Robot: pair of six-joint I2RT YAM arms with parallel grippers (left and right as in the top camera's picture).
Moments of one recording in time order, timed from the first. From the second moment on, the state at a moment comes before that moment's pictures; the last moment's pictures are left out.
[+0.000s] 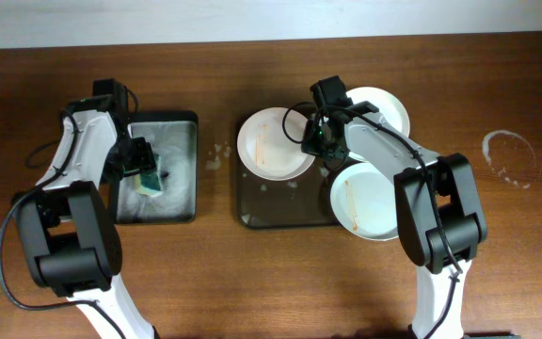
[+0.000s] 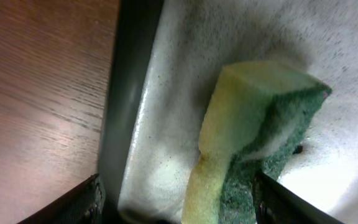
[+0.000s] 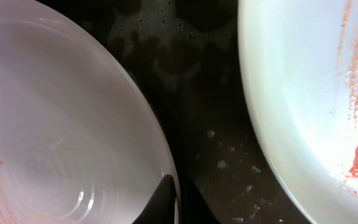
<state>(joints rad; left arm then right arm) 0.12 2.04 1.57 -1.07 -0.16 -0.17 0.32 2.15 1.53 -0.62 -0.08 0.58</state>
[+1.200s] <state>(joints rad) -0.10 2.04 1.51 -0.99 -0.29 -0.20 0.32 2.15 1.53 -0.61 -0.08 0.58</state>
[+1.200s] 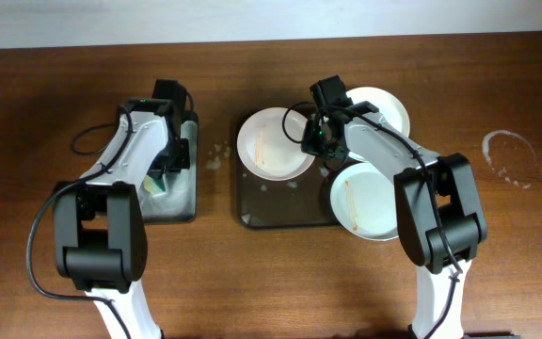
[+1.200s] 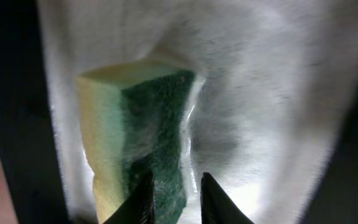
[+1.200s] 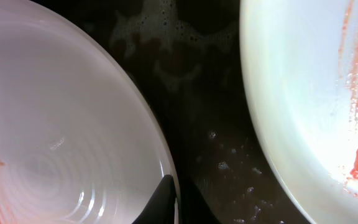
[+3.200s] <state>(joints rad) 0.10 2.04 1.45 -0.87 -0.13 0.06 0.32 2.15 1.53 -0.60 -0.08 0.58</state>
